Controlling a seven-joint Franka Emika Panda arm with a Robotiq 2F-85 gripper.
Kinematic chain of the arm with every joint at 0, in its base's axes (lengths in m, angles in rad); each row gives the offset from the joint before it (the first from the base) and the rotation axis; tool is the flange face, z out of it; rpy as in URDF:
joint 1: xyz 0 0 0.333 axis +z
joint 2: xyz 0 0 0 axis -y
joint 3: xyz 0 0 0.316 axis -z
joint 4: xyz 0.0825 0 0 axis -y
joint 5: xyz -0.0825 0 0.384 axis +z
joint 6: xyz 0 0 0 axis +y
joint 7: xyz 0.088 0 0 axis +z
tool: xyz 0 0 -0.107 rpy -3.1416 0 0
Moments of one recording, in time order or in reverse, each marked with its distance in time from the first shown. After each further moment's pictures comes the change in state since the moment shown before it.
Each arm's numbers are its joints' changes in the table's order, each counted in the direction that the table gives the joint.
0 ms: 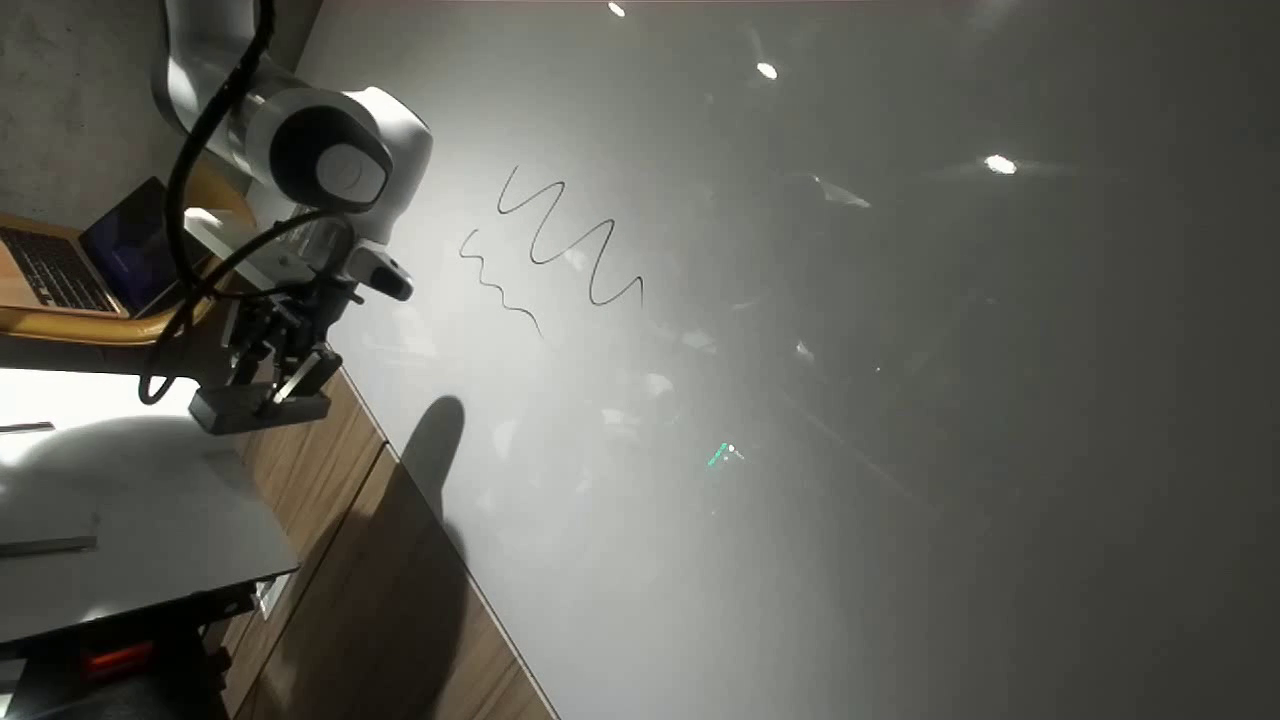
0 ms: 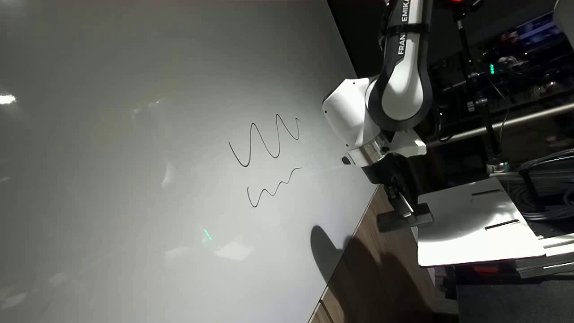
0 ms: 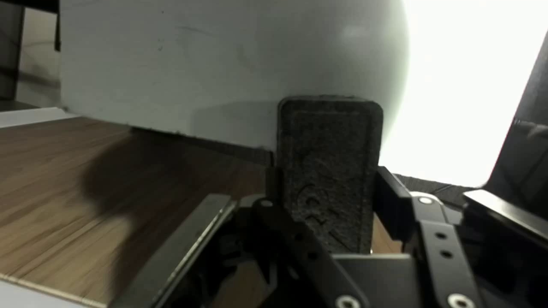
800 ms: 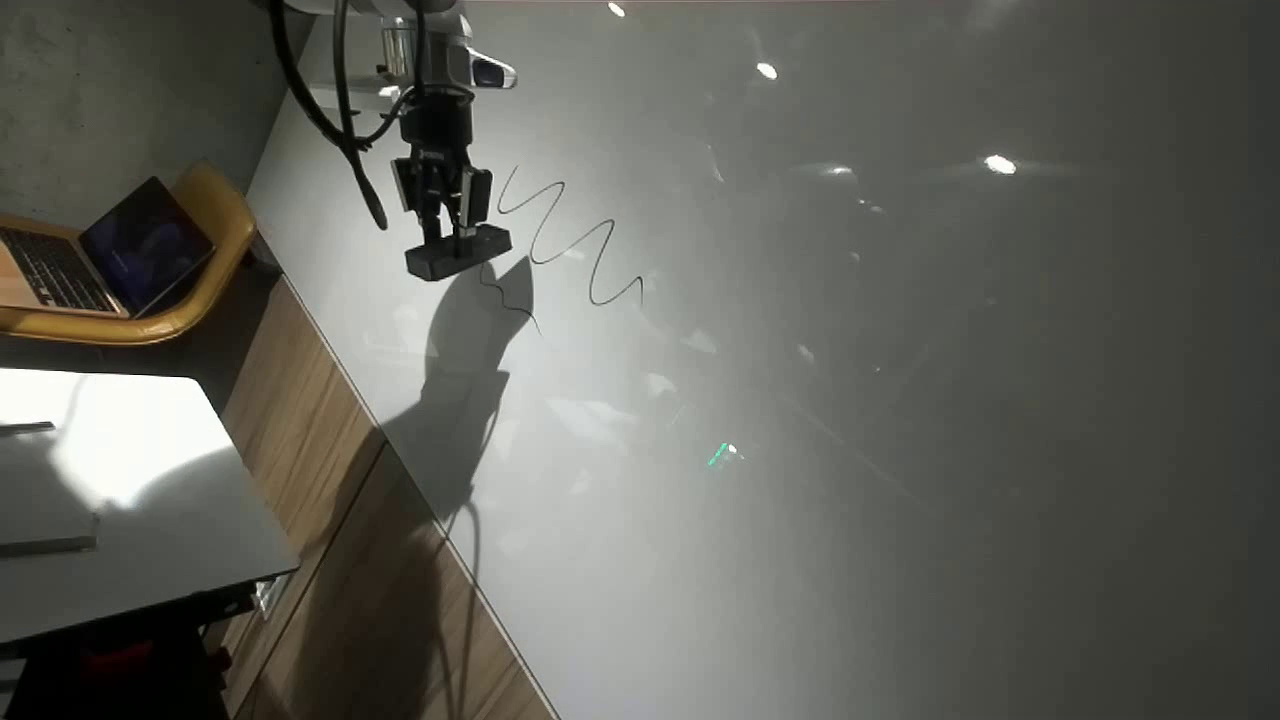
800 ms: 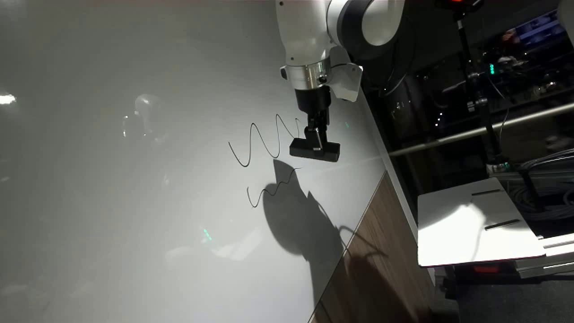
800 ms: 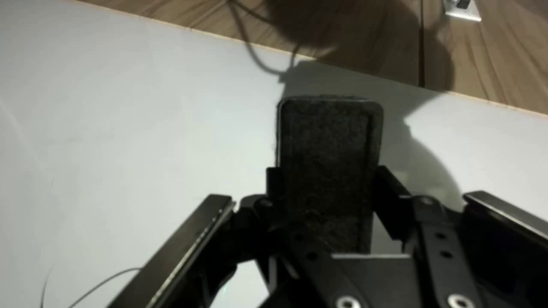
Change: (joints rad) arm -0.055 0.305 -0.114 0.185 -0.399 0.056 -0.427
